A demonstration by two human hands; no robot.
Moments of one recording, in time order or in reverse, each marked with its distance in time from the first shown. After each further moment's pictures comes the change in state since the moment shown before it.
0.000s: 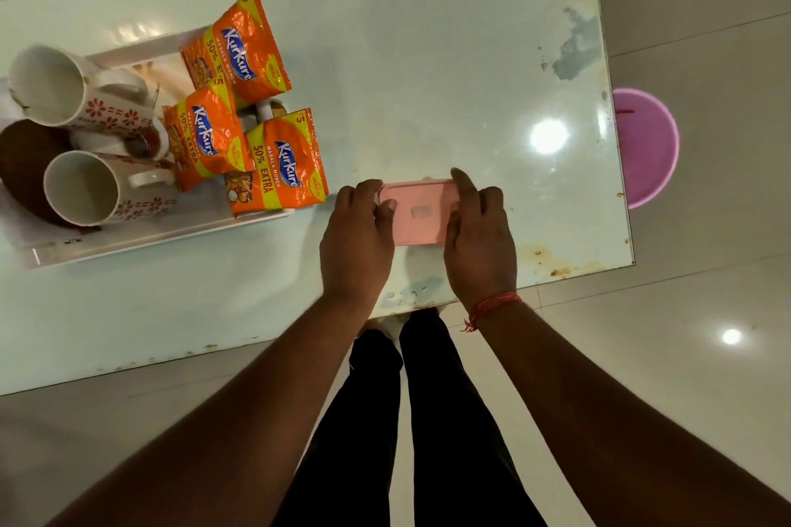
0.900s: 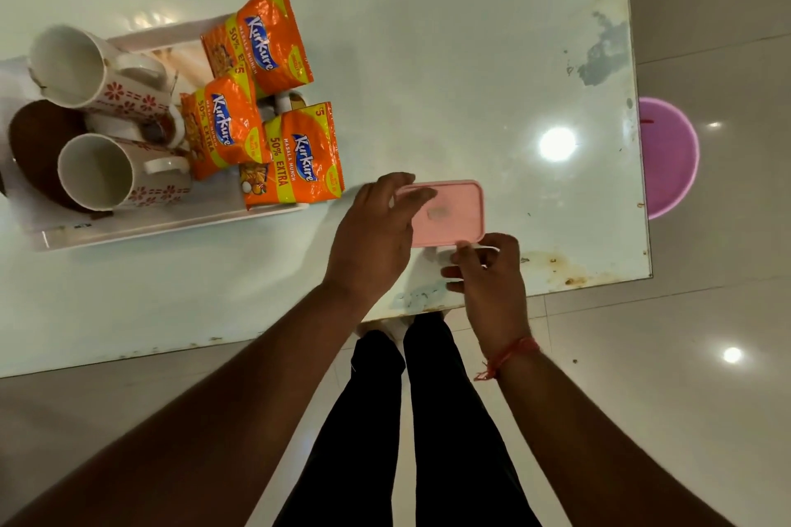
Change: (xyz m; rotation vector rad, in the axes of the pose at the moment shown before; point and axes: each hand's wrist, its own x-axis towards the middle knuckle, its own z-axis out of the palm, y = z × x) left_hand 0.004 -0.006 -0.013 0.125 -0.105 0.397; right_hand -0.038 -0.010 -0.006 0.744 -0.149 0.658
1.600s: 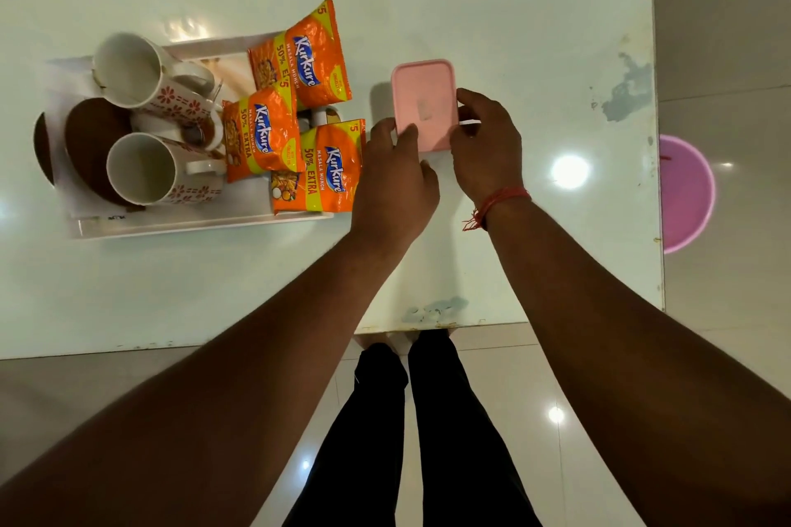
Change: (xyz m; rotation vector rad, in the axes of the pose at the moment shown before) left_hand 0.064 0.006 -0.029 0.031 0.154 -0.318; right_hand 0.091 -0.133 0.061 -0.327 -0.056 -0.490
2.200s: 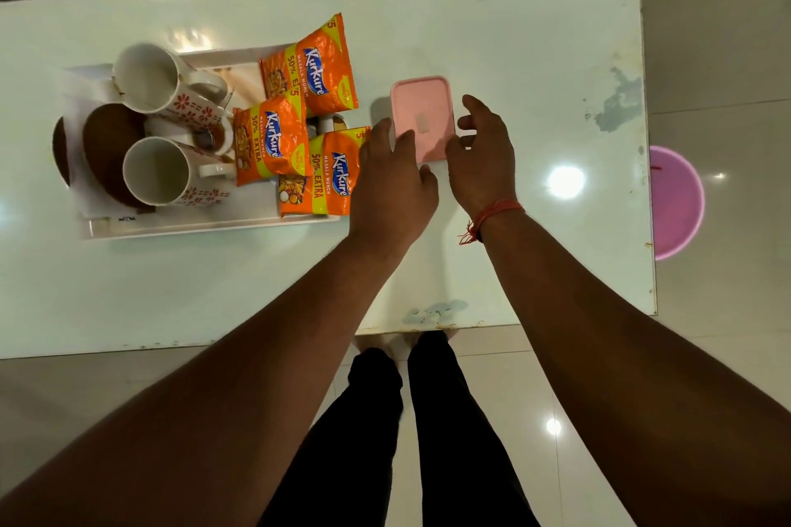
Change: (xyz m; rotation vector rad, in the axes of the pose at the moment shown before) left_hand -0.003 0.001 -0.015 0.047 -0.030 -0.024; right_hand -0.011 -0.005 0.002 -0.018 -0.002 -0.011
